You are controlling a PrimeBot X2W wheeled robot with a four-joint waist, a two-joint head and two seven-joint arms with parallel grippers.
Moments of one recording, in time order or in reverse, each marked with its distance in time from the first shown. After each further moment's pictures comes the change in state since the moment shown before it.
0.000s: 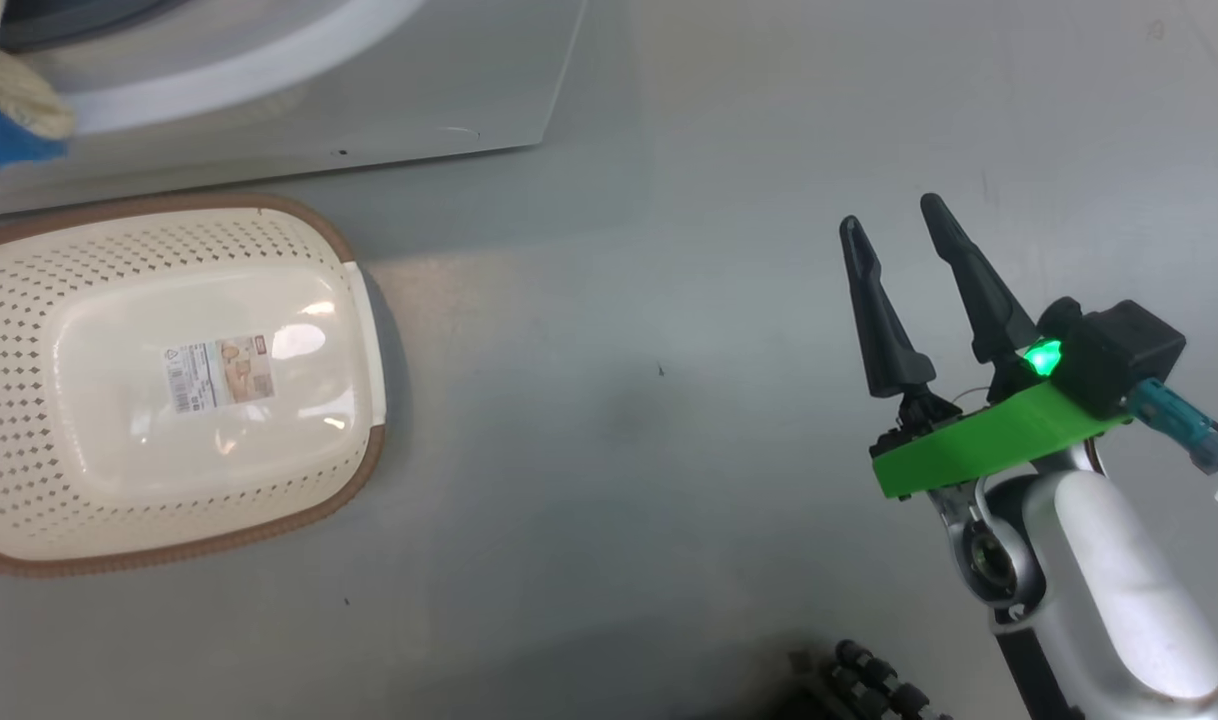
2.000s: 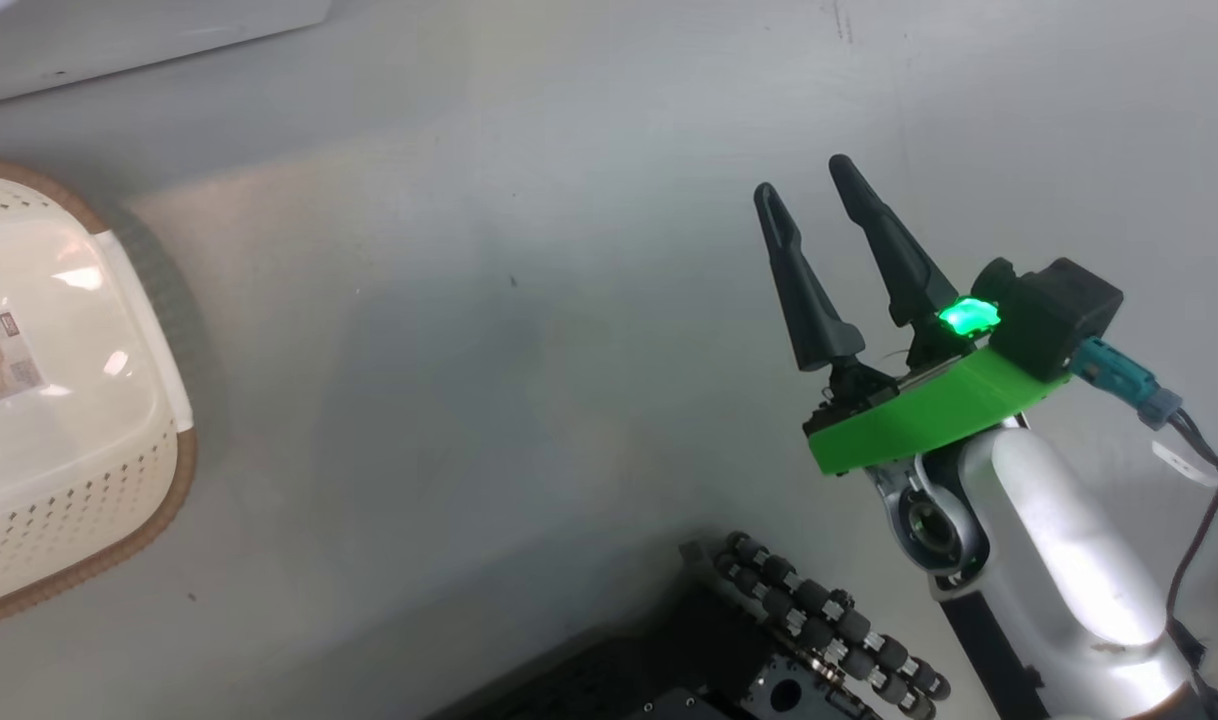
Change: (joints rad) left arm -0.651 0.106 -0.025 0.408 0.212 0.022 -0.193; right arm -0.110 0.035 0.120 0.061 0.105 0.000 -0.050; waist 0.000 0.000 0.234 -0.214
